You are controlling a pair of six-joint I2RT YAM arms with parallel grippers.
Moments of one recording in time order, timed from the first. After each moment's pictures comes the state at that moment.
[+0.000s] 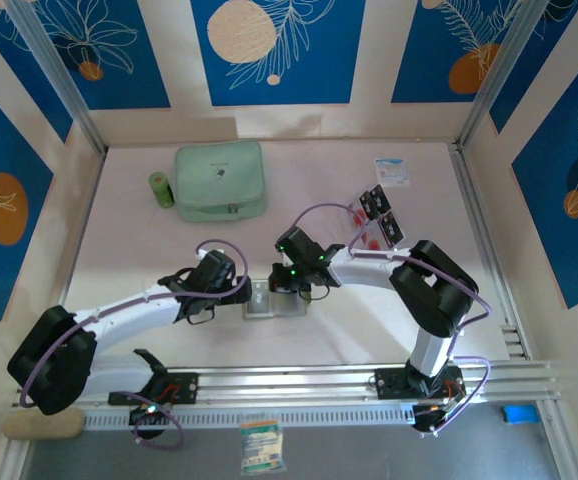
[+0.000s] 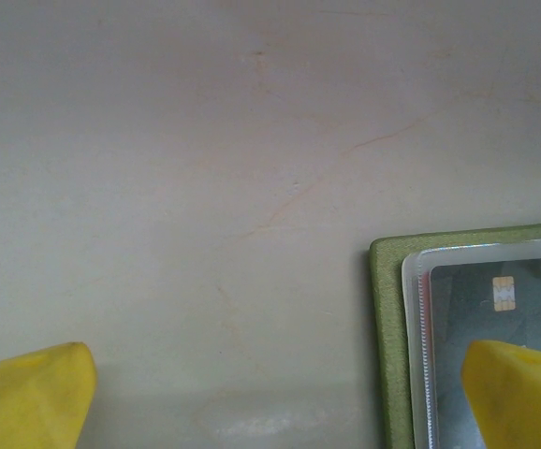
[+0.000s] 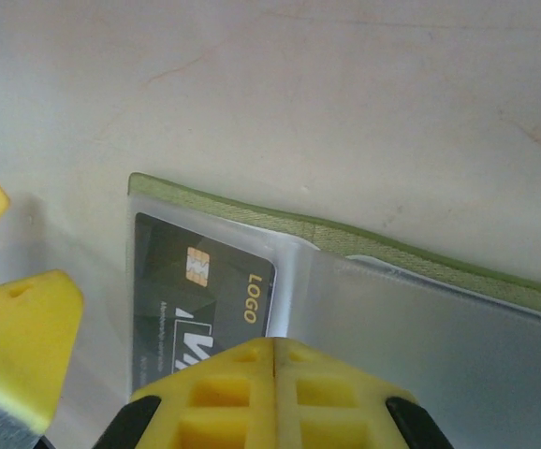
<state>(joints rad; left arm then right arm) -0.68 1.23 0.54 -0.34 -0.17 -0.70 0.84 1.77 0.96 -0.20 -0.29 0.79</state>
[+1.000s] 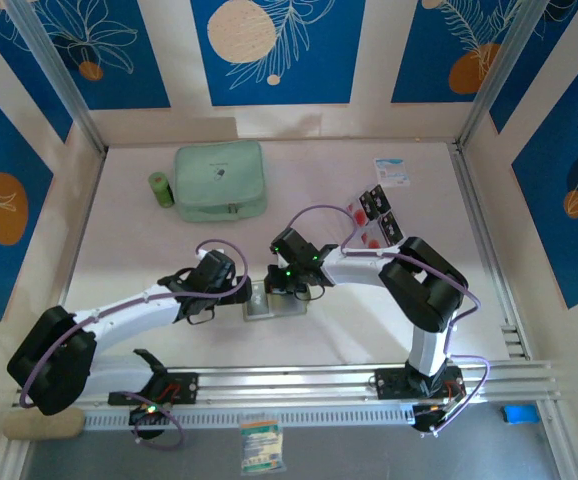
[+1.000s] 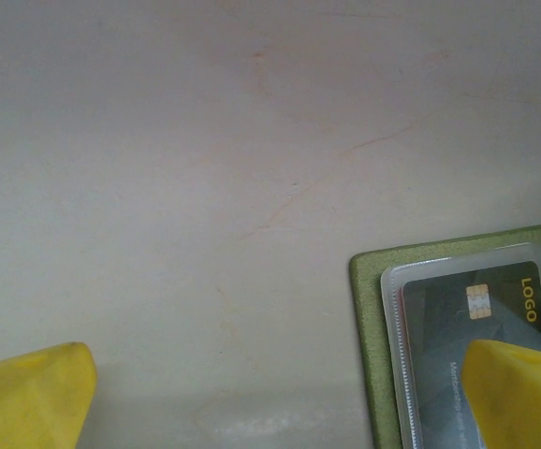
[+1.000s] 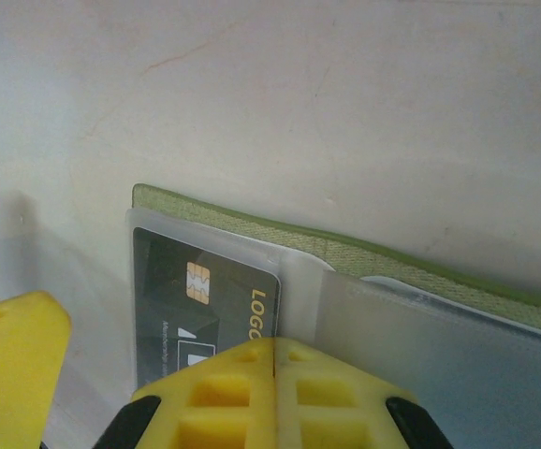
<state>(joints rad) -0.68 1.23 0.54 -0.34 -0.17 -0.70 0.85 1.82 0.99 -0.19 -0.31 0.79</state>
